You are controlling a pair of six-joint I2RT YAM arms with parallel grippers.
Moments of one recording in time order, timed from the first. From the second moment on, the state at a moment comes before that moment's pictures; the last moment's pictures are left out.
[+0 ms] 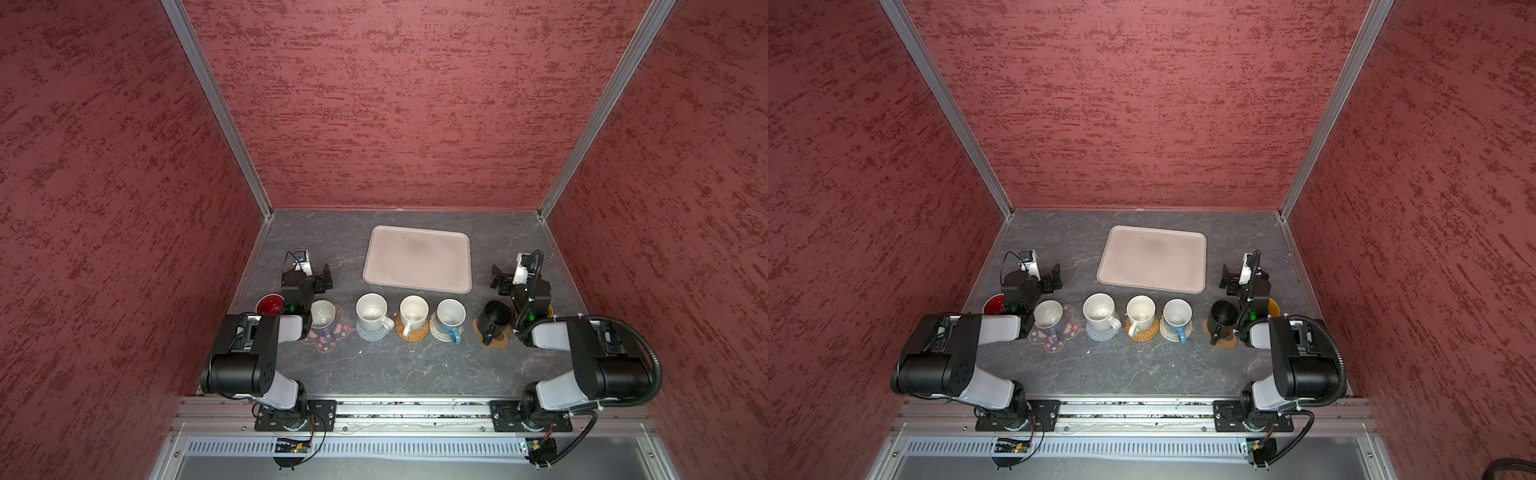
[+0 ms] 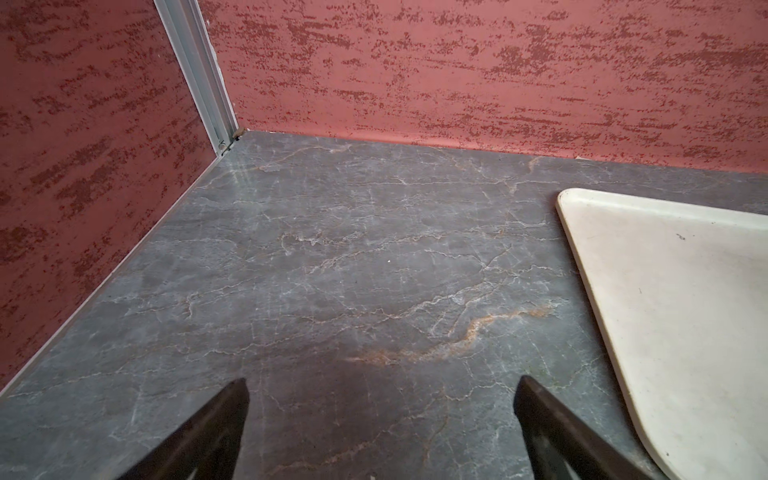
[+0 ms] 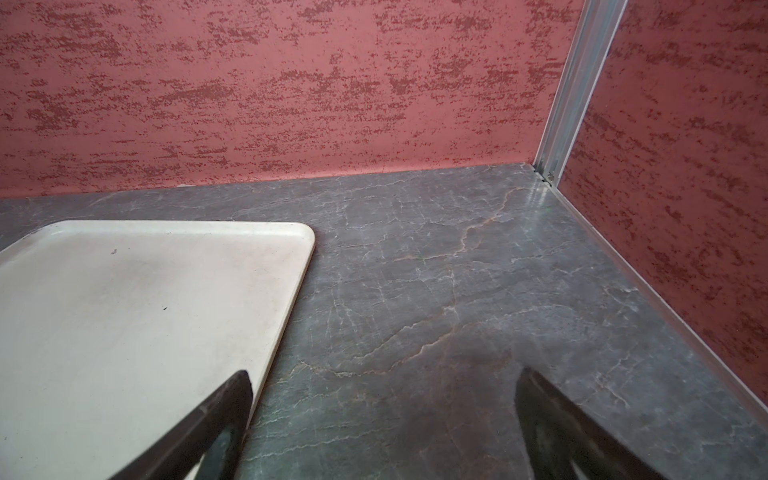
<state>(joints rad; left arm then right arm) 0.00 1.51 0.39 0.81 -0.08 -0.07 -0.04 1.50 0.33 0.97 0.00 0.07</state>
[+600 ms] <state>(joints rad) -0.03 1.52 0.34 0.95 -0.11 -0.07 -0.04 1.54 0.27 1.11 0.00 0.07</state>
